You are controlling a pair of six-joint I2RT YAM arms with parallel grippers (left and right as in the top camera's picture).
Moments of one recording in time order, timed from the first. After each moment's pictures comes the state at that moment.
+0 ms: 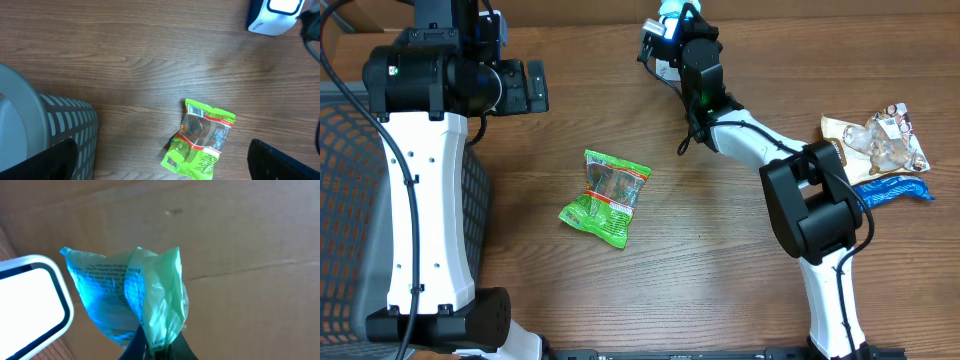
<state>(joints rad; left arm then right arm) 0.00 1.73 2.14 -1.46 0.00 -0.12 0.44 2.33 1.63 0.67 0.39 -1.33</state>
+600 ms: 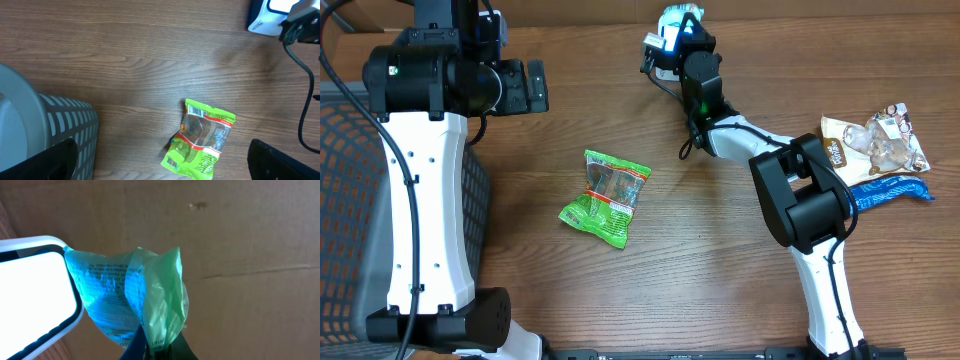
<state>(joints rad) 0.00 1.73 2.14 -1.46 0.00 -0.12 0.43 2.41 1.63 0.80 0.39 -1.43</state>
